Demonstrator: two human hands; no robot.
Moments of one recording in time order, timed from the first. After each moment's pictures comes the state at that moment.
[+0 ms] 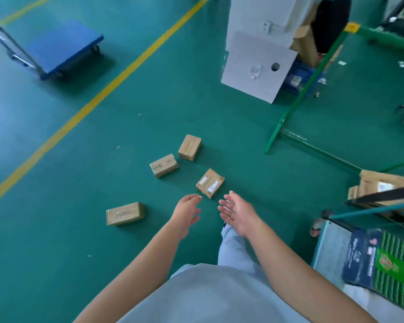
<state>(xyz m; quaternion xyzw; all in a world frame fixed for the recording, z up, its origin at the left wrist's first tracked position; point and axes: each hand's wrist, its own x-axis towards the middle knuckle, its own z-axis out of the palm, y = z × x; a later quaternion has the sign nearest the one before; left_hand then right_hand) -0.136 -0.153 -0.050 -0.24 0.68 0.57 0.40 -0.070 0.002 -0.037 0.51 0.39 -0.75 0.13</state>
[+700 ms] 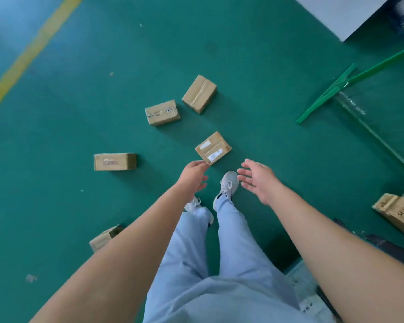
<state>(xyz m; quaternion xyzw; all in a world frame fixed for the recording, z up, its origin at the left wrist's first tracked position) -0.336 0.031 -0.197 -0.38 0.64 0.50 0.43 -0.305 0.221 -0.192 0.52 0.51 -0.61 0.33</state>
